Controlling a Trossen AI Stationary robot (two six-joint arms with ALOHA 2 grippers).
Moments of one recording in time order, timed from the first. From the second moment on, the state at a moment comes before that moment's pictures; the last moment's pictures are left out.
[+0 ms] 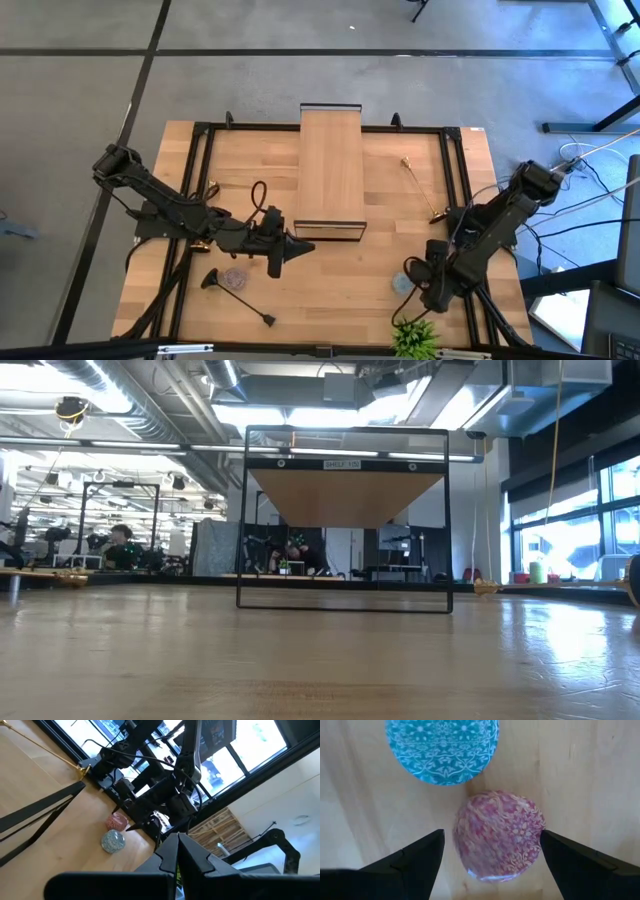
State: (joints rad) left arm -0.48 1.33 0.90 0.33 -0.48 -0.93; right arm 0.91 1.50 0.84 -0.92 0.08 1.04
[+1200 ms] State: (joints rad) left arm -0.48 1.33 0.90 0.33 -0.48 -0.93; right arm 0.90 1.50 0.75 -0.77 0.05 1.16
